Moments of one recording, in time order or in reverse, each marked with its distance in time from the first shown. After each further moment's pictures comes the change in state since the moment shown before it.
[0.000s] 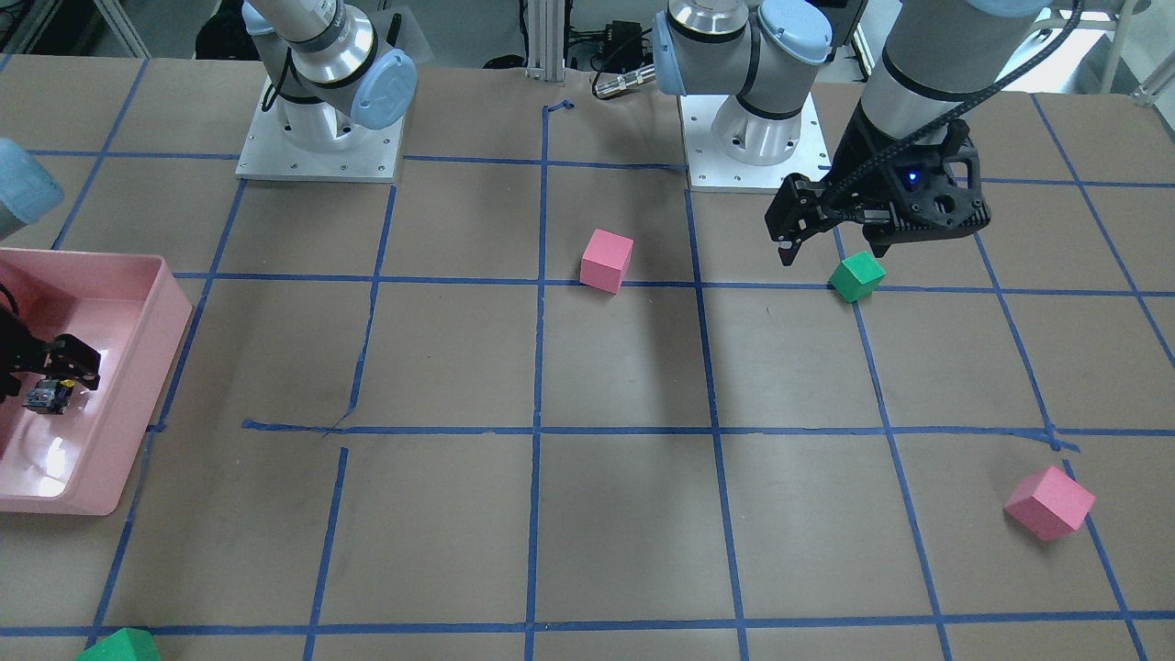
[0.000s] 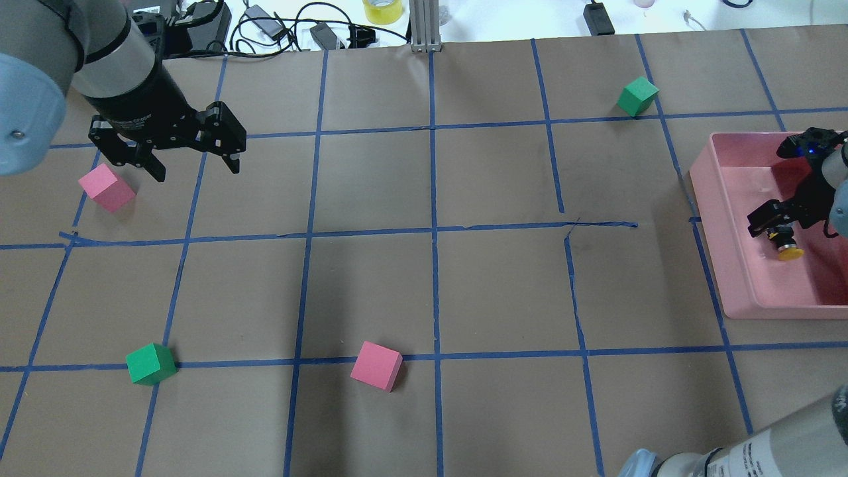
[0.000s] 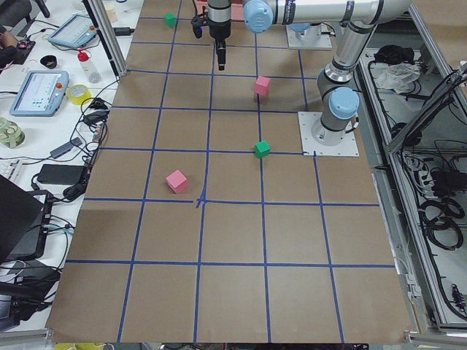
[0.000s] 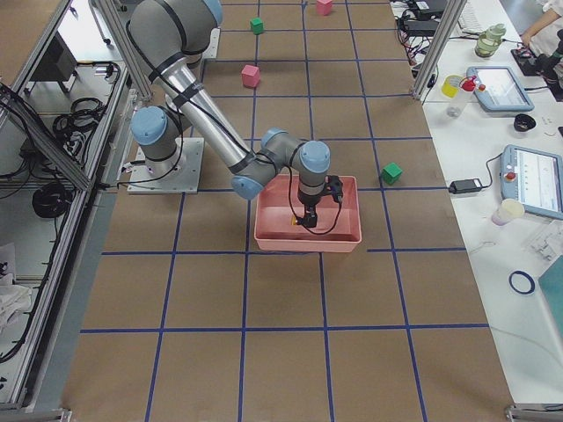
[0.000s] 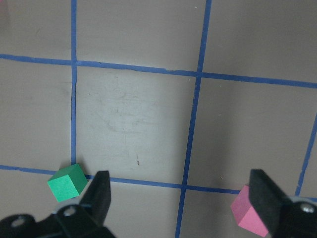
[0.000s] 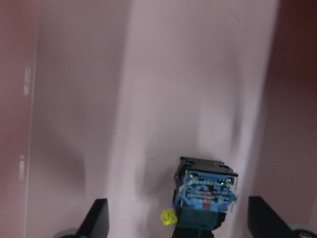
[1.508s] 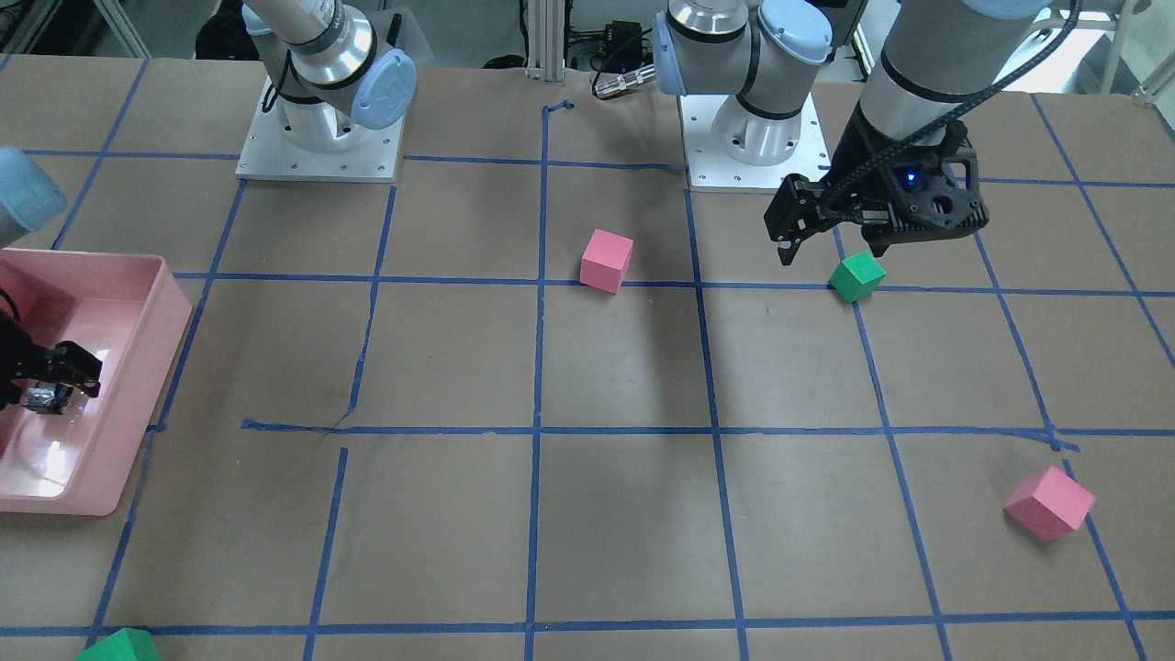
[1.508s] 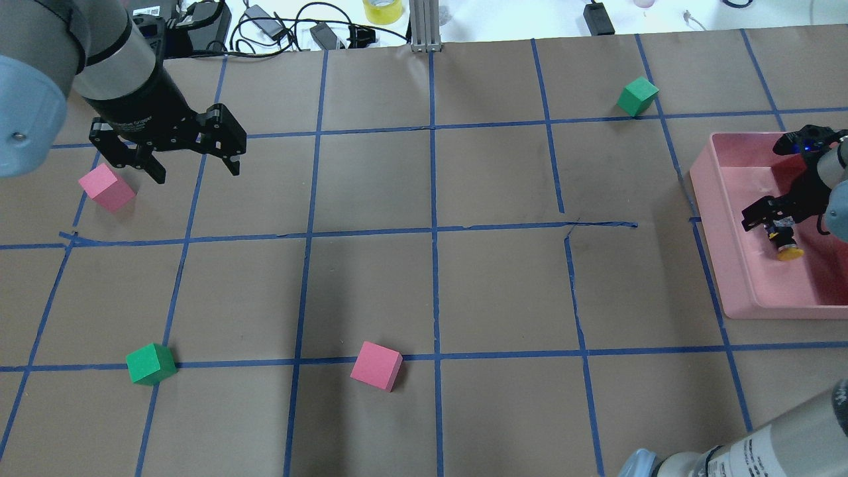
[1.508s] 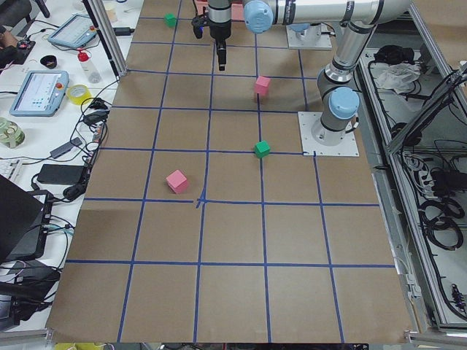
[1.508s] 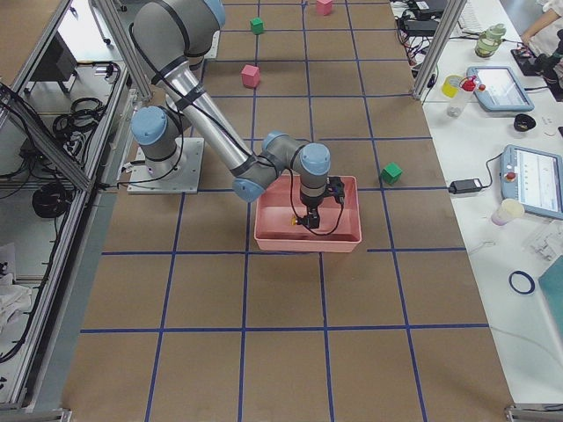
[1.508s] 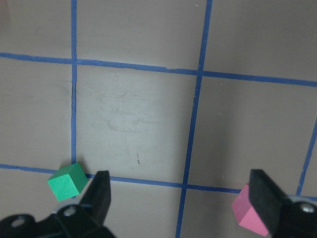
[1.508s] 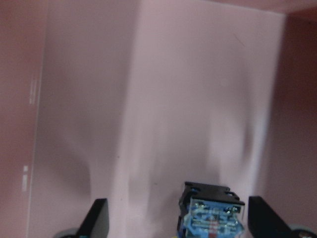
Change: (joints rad) left arm 0.000 0.002 -0.005 -0.001 0.002 0.000; right arm 0.000 0.022 0.001 -0.049 0.055 -0.001
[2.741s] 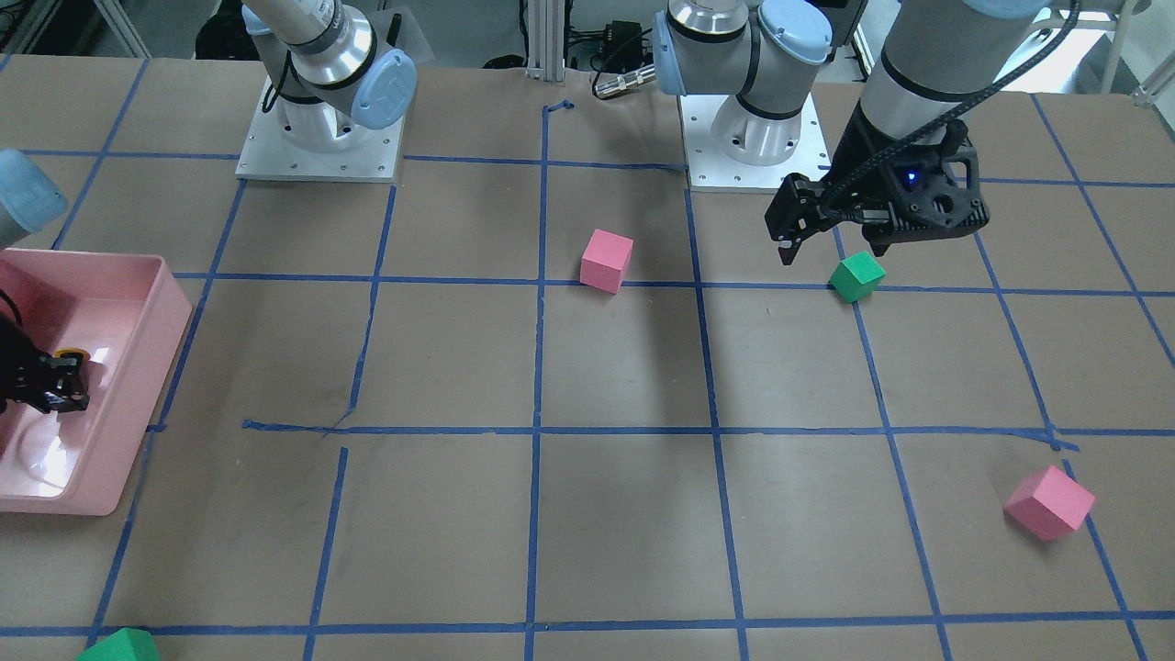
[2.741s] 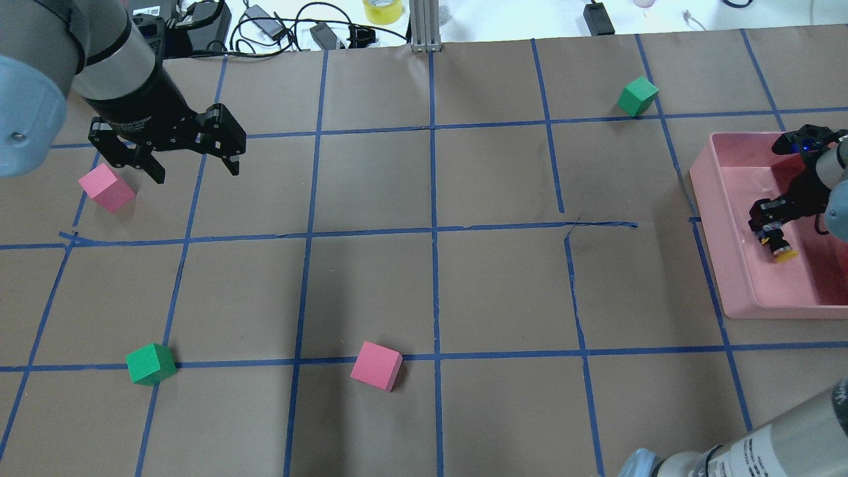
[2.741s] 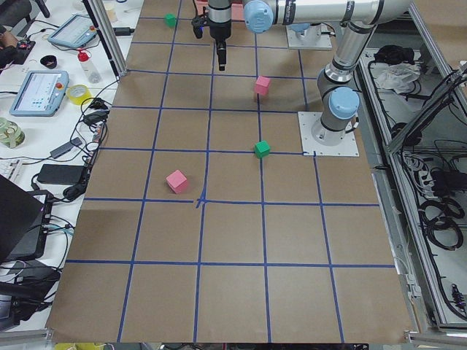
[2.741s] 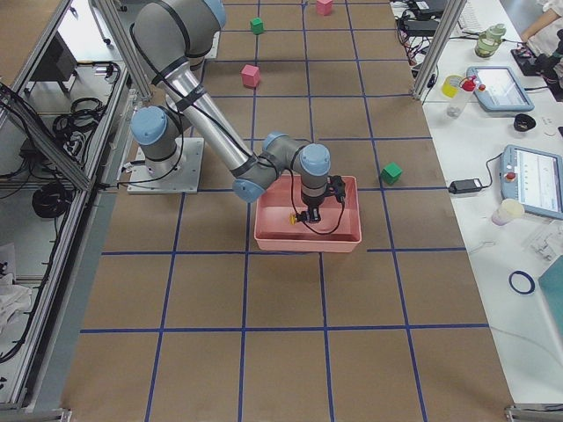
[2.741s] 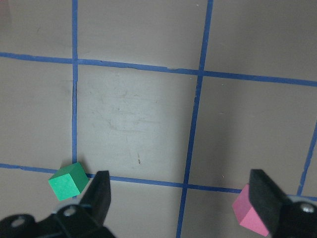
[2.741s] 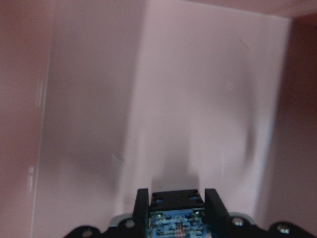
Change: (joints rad) left arm 0.000 0.001 0.000 0.000 0.002 0.000; right arm 0.000 -0.001 -0.001 0.007 0.006 -0.004
